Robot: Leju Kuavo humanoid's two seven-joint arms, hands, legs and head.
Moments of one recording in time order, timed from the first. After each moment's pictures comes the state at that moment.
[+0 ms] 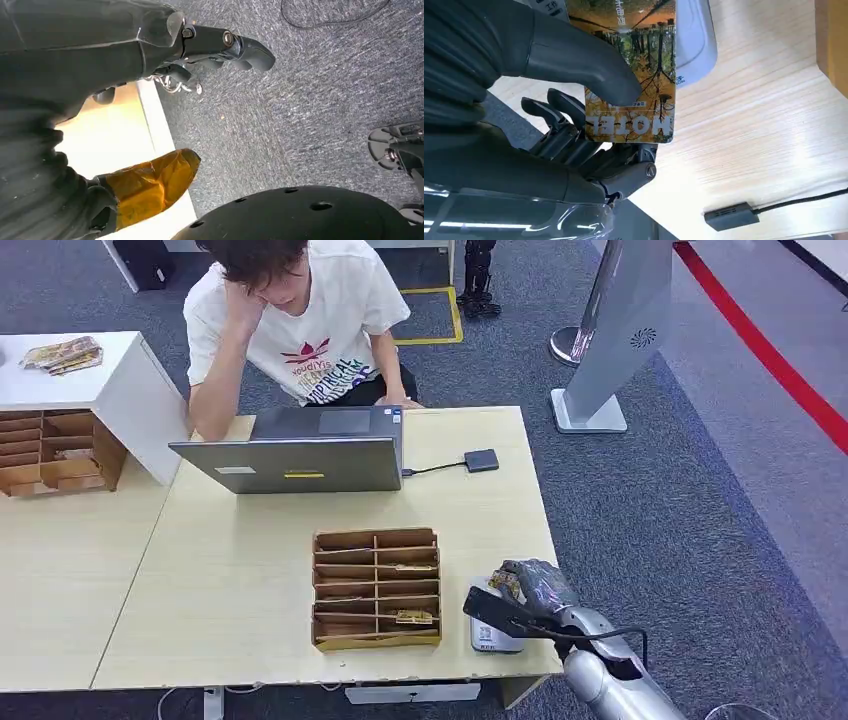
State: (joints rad) left arm -0.06 -0.03 -0.72 -0.18 0.28 0.29 0.23; right arm -0.26 -0.25 0.60 -1.14 0.68 -0.06 0.05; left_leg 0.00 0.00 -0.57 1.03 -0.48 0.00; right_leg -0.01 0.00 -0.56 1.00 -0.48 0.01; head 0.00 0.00
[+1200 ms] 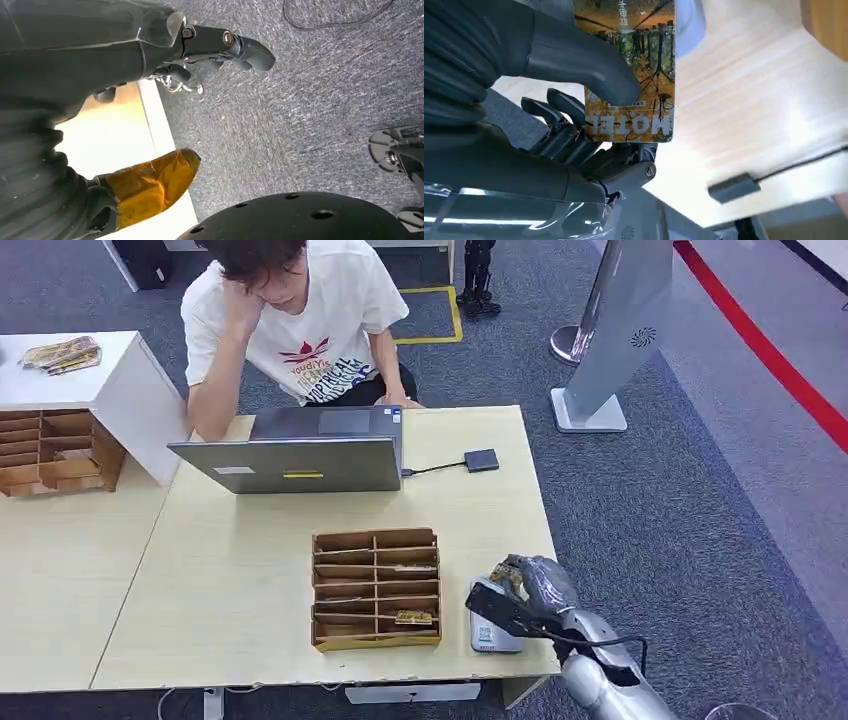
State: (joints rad) left arm -0.06 -0.02 -0.72 -0.18 0.29 0.29 0.23; right arm -0.22 -0.22 0.56 -1.17 0.68 -0.21 0.01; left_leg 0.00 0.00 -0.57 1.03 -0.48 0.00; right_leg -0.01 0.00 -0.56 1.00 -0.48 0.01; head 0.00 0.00
